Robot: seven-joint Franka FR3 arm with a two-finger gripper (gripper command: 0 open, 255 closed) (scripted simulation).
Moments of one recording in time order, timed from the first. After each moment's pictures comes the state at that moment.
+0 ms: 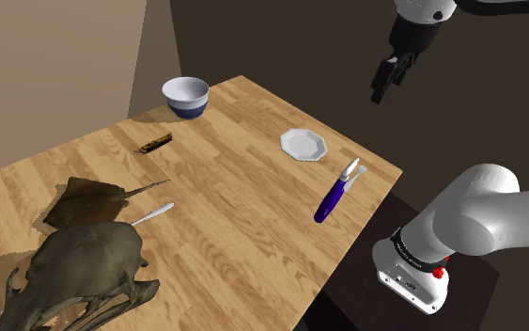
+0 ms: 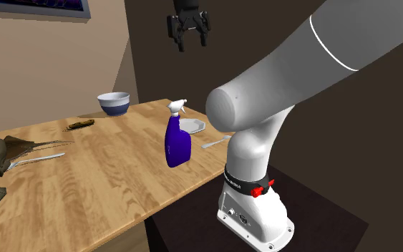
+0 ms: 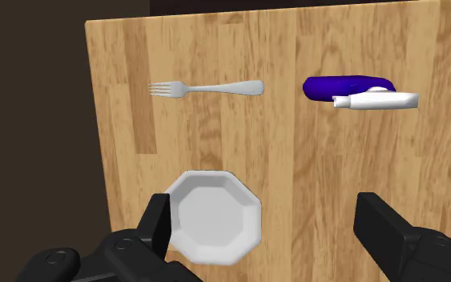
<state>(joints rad) 0.01 -0.81 0.07 -2.33 -0.12 1.49 -0.02</state>
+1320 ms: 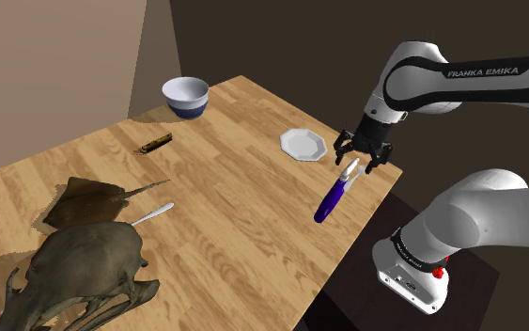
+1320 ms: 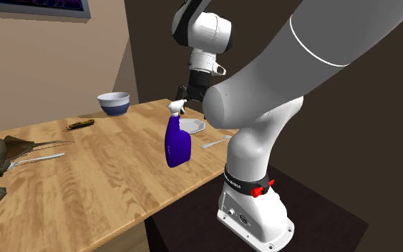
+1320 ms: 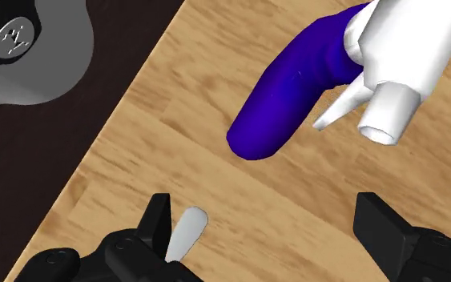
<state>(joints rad) -0.20 -0.77 0.02 -2.89 0.29 1.95 0.58</state>
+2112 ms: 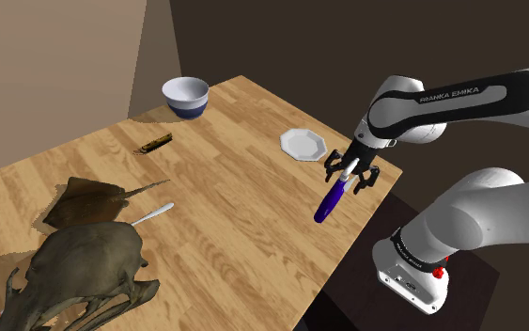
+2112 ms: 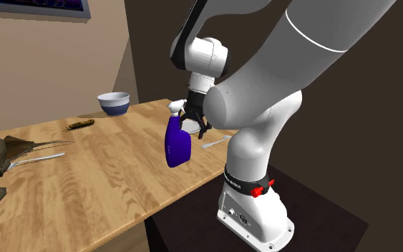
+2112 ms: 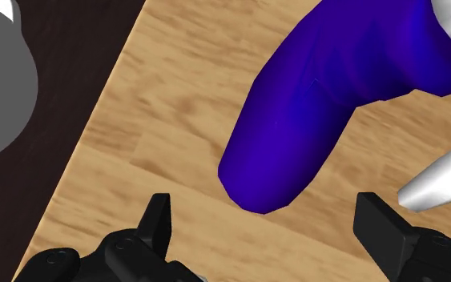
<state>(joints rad) -0.15 -0.67 0.04 -3.03 0.45 2.19 0.63</state>
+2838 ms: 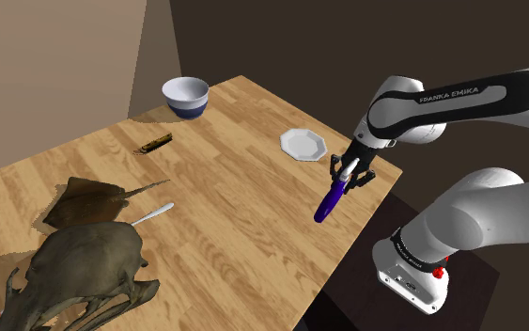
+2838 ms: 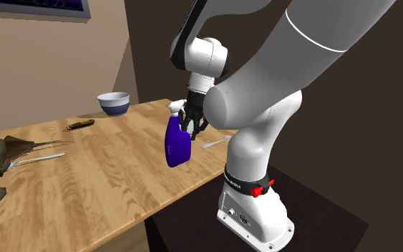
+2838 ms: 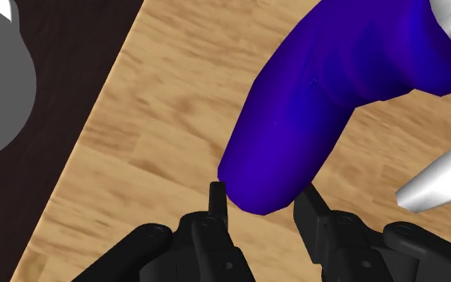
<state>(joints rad) -0.15 -0.66 0.04 -3.03 0.45 2.19 0.63</state>
